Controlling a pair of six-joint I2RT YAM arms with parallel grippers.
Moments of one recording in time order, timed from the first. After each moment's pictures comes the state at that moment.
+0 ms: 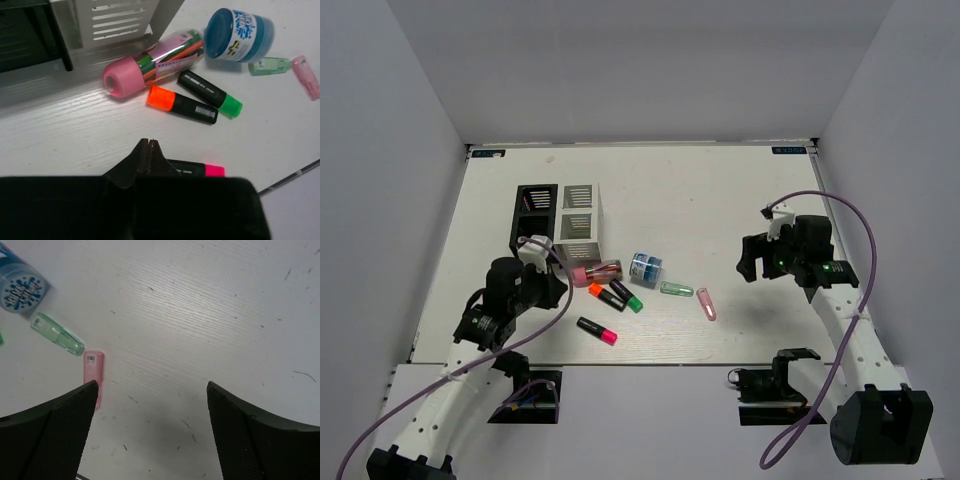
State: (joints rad) left arm -0.29 0.54 0.46 -0.50 0.19 -0.22; right arm 0.07 0.92 0.72 -0.56 -0.37 -0.14
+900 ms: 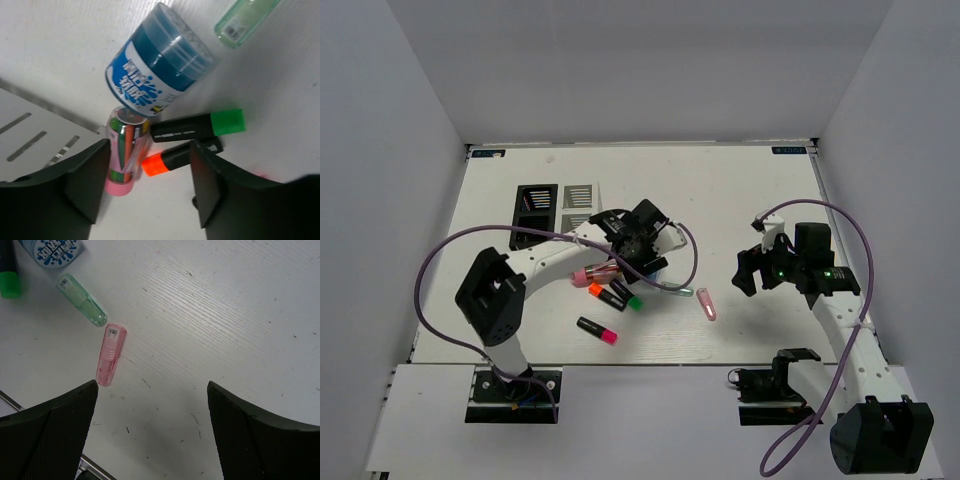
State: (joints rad) left arm -0.86 1.71 1.33 -0.76 -0.10 0.36; right arm 0.07 0.88 0.69 -0.66 -0.50 -0.32
